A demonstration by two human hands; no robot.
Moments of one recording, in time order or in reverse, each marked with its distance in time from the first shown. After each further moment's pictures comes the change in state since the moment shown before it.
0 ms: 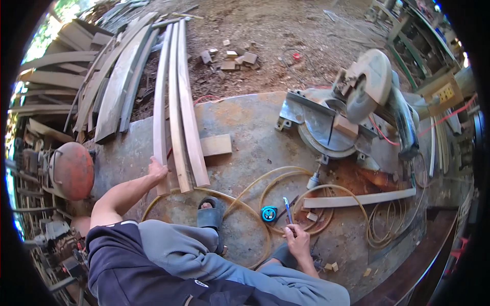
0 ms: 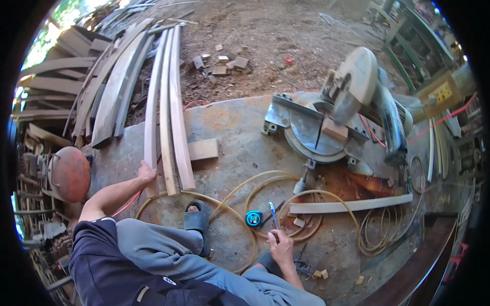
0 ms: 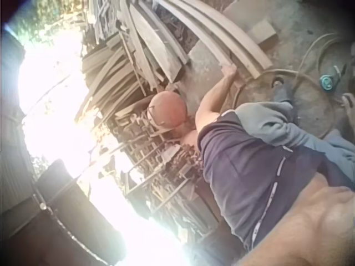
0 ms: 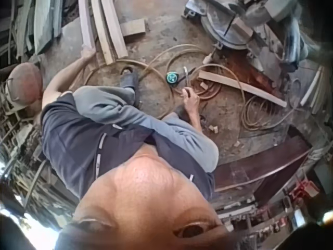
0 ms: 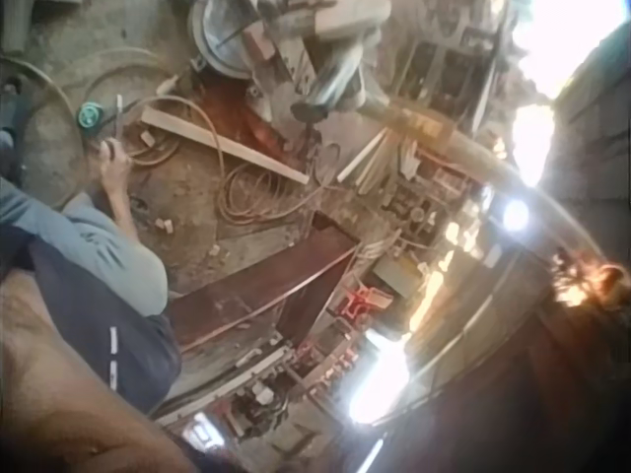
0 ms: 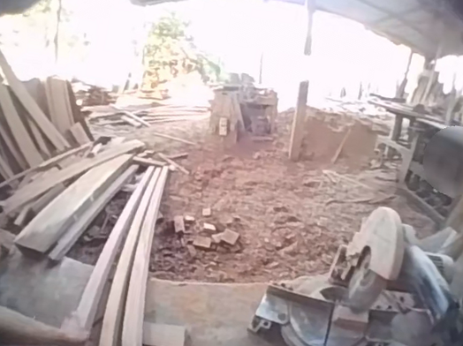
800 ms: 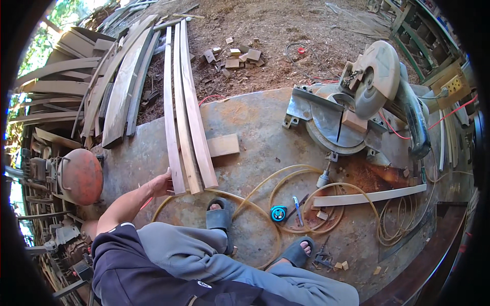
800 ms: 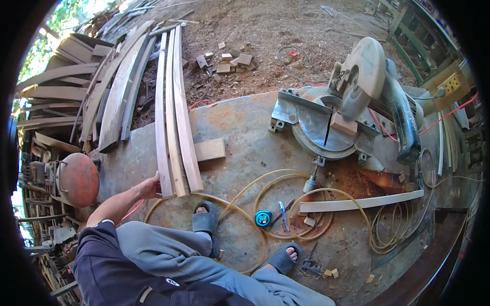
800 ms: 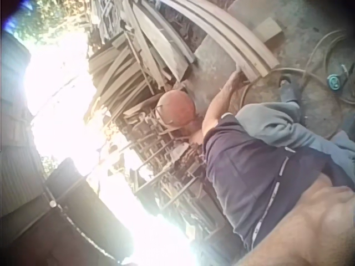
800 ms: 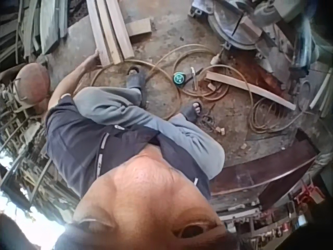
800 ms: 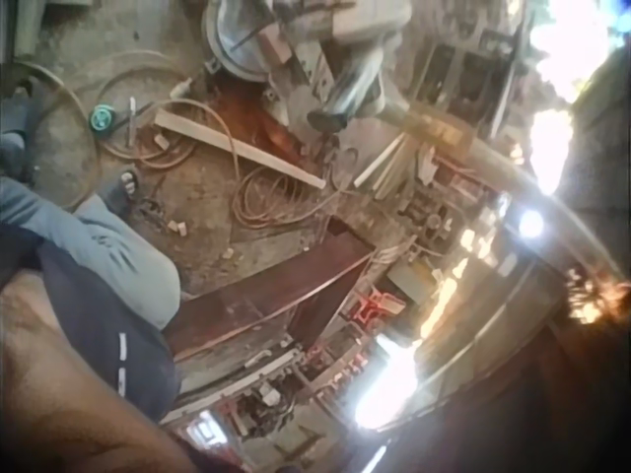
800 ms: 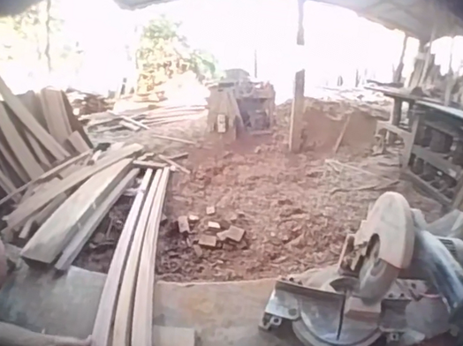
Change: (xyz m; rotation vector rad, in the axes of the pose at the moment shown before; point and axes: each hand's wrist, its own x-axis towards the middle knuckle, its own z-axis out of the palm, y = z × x) left_hand -0.020 -0.048 -0.030 -0.829 -0.972 -0.270; right_hand -0.147 0.175 0.010 0.172 0.886 0.921
